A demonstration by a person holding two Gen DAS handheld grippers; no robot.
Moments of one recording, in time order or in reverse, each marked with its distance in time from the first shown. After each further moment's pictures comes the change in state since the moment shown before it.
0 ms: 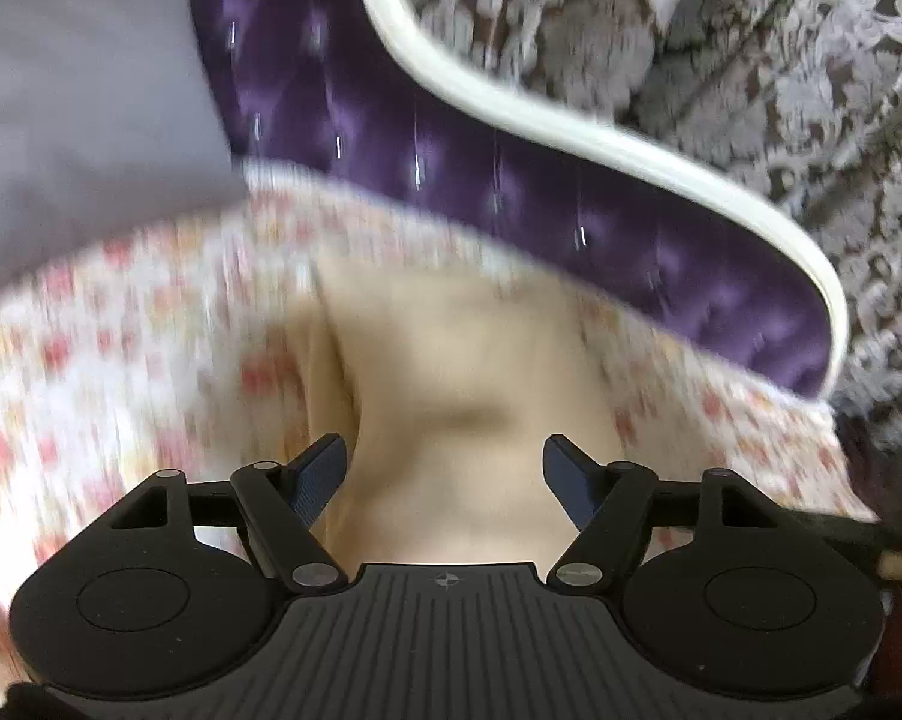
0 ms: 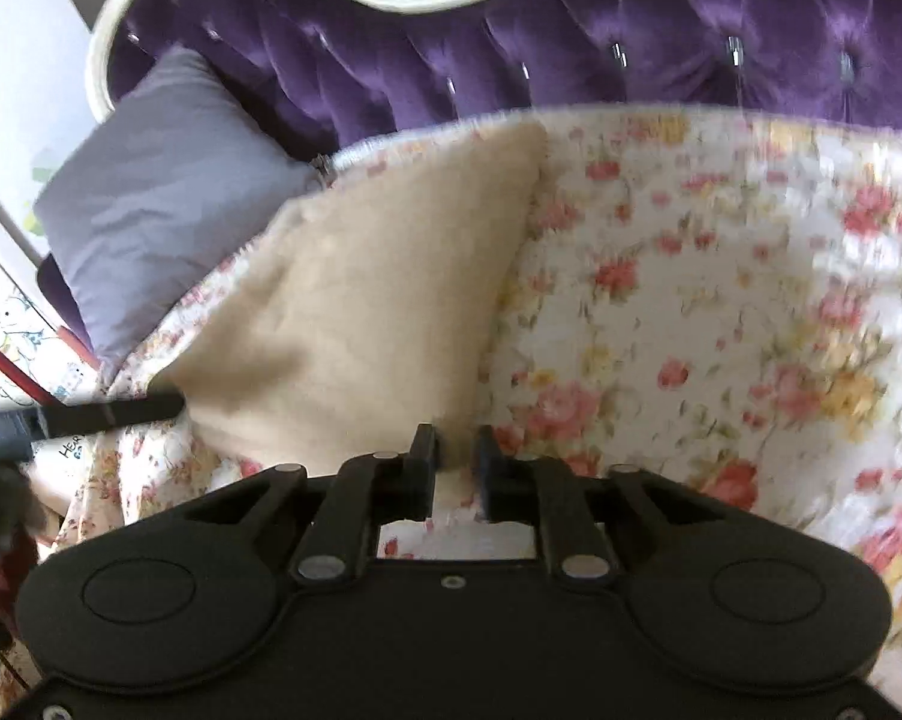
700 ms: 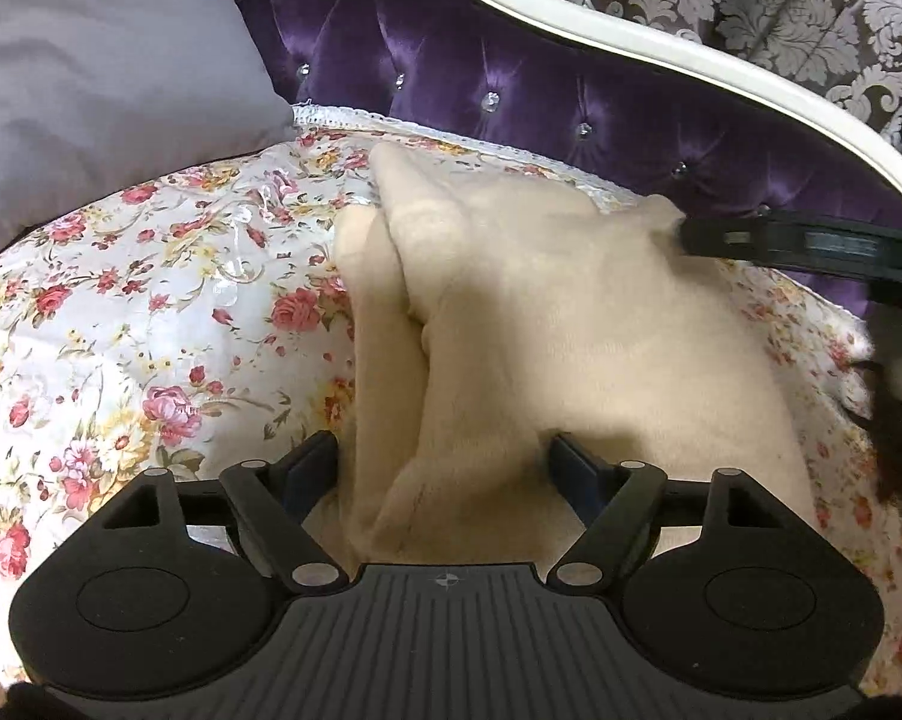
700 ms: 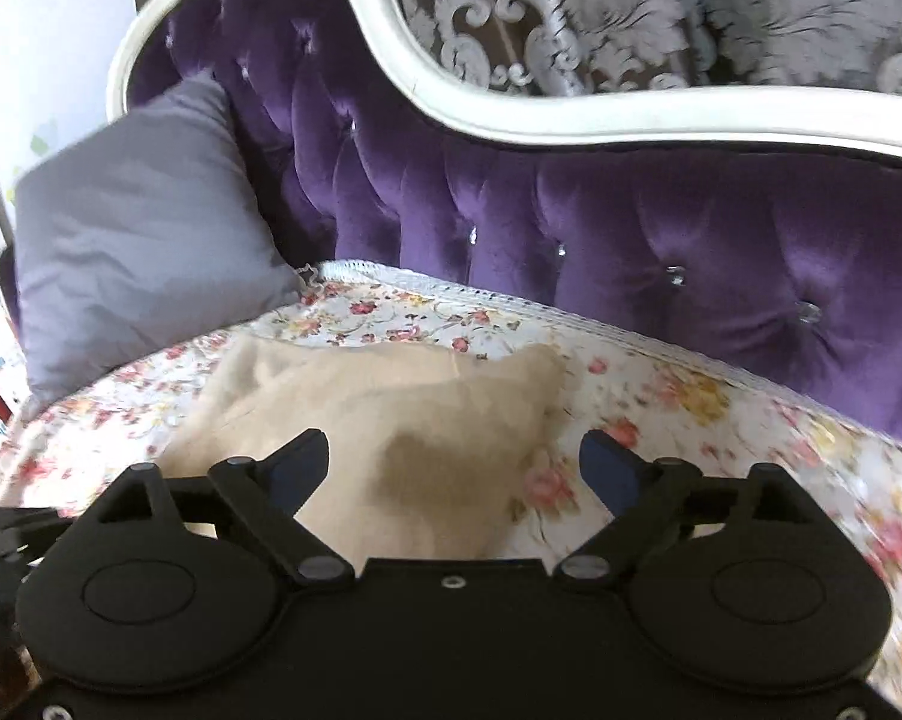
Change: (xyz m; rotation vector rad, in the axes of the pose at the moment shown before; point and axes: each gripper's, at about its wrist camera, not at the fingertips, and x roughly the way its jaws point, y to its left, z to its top) left arm 0.070 0.012 -0.044 0.018 0.068 0.158; right arm 0.076 0.021 0.085 -0.277 -0.127 -0.110
